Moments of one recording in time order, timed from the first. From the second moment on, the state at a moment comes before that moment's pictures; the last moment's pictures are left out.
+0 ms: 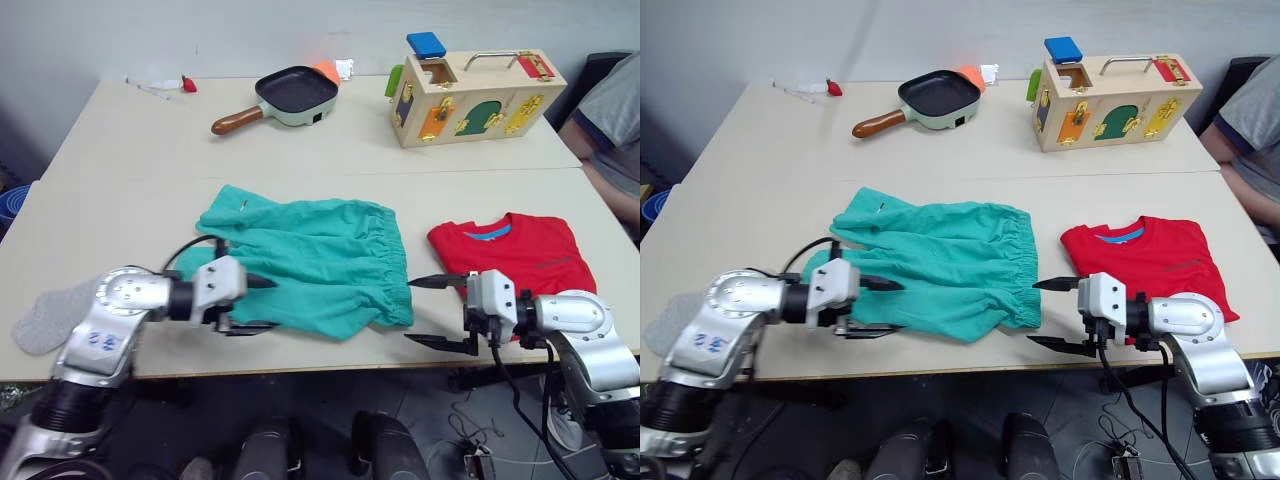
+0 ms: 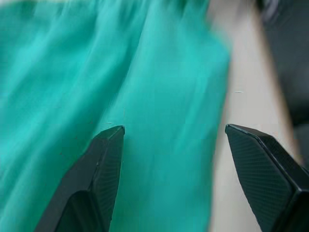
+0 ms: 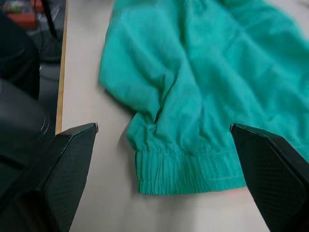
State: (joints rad) left arm -0.24 0.83 0.01 -0.12 -0.21 0.17 -1.12; right arm -0.23 -0.77 0.05 -0.01 0.32 -0.05 1.25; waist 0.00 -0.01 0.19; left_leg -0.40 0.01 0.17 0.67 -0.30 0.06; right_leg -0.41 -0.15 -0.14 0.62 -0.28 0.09
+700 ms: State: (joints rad) left arm -0.17 0.91 0.09 0.20 -0.20 -0.07 -1.12; right arm -0.27 -0.62 0.15 0.01 0.12 -0.21 1.06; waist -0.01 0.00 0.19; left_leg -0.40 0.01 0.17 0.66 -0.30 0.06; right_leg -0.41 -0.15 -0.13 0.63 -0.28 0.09
